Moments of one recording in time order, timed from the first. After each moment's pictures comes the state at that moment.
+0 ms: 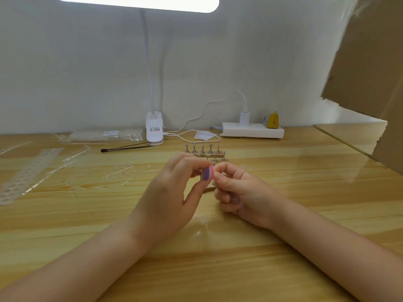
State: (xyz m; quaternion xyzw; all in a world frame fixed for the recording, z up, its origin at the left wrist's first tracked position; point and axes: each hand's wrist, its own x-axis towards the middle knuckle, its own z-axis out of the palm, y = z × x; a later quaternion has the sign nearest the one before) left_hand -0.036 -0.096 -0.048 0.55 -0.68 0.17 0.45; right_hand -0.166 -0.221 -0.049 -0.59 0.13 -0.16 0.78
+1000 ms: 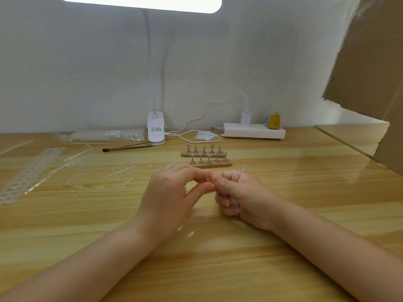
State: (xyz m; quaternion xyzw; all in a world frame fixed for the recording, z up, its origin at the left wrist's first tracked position) left_hand -0.041 -0.095 -0.047 0.67 -0.60 0.13 0.42; right_hand -0.164 -0.216 -0.048 -0.64 0.14 -0.15 0.74
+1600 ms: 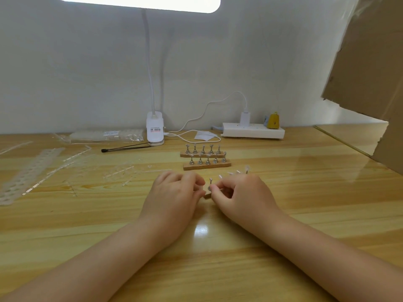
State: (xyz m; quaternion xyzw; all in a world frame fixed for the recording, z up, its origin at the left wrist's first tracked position) left_hand -0.034 -0.103 -0.067 0.73 -0.61 0.15 0.28; right_hand -0.166 -0.209 -0.061 -0.90 0.26 -0.30 0.17
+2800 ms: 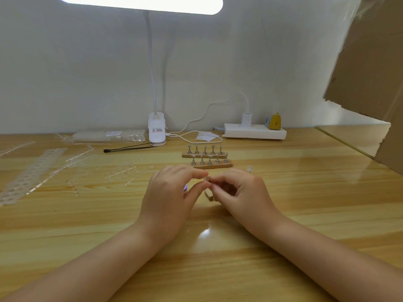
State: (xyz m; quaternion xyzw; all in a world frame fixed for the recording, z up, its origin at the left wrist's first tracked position) left_hand -0.038 -0.097 -0.059 0.67 -0.57 0.17 0.43; right_hand -0.167 -0.206 -0.060 -0.86 0.14 -0.37 0.30
